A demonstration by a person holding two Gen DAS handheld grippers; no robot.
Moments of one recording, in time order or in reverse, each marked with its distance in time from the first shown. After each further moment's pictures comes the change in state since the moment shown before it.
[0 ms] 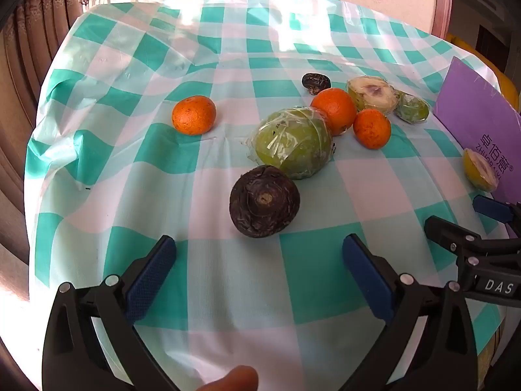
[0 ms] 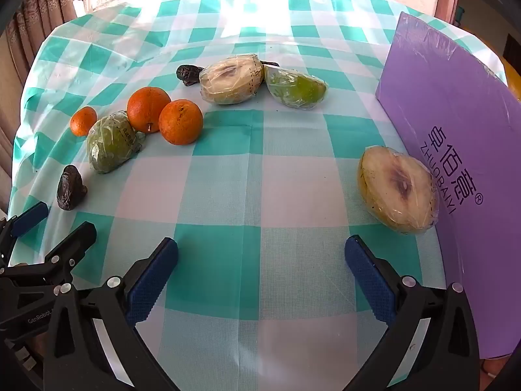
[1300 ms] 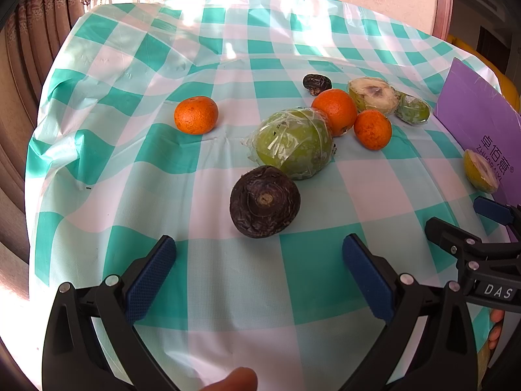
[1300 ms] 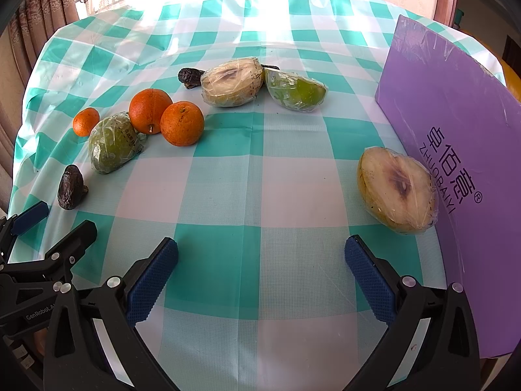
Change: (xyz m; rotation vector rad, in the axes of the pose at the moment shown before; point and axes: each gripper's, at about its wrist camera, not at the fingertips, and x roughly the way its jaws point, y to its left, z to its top) left arm 0.000 0.000 0.000 -0.004 -0.002 -0.005; right arm -0.002 0.002 -0.004 -0.001 -0.031 -0.006
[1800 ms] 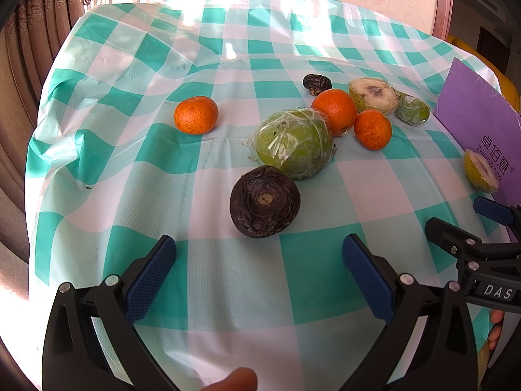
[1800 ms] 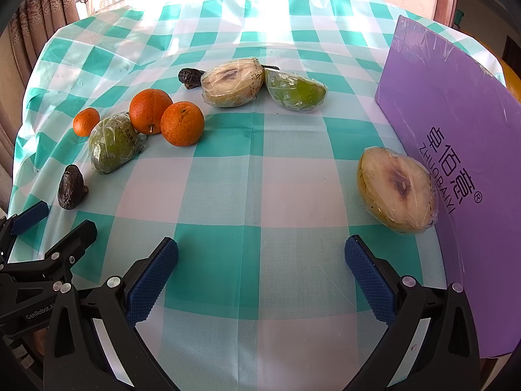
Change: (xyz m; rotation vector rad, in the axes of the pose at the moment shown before) left arm 0.000 0.000 0.000 0.000 -0.001 0.000; right arm -0.001 0.001 -0.001 0.001 -0.002 -0.001
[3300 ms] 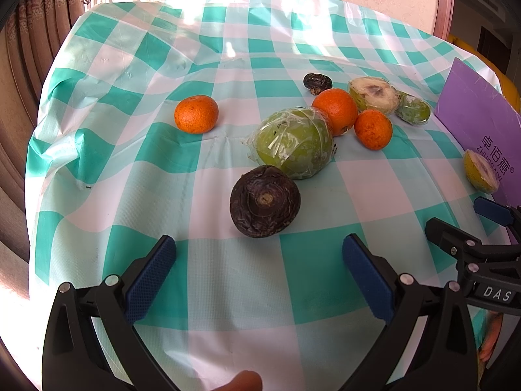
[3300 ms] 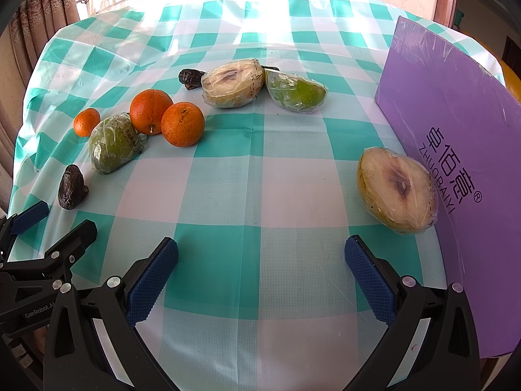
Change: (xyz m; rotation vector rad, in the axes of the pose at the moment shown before) left arm 0.000 0.000 0.001 -0.004 0.009 0.000; right arm -0.002 0.001 -0.005 0.006 -0.002 -0.004
